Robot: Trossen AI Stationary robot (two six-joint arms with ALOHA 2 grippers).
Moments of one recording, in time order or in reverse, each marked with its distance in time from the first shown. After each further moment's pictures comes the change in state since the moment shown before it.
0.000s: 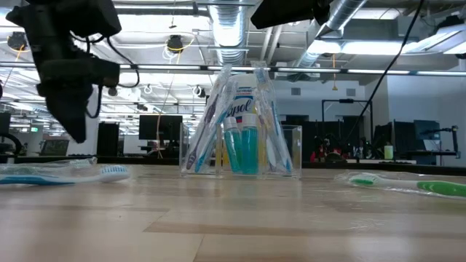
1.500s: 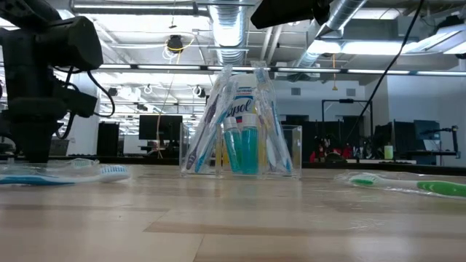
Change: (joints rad) left arm 0.000 -0.001 -0.166 -0.012 0.059 -0.140; right arm 0.000 0.000 0.000 0.002 -0.001 0.000
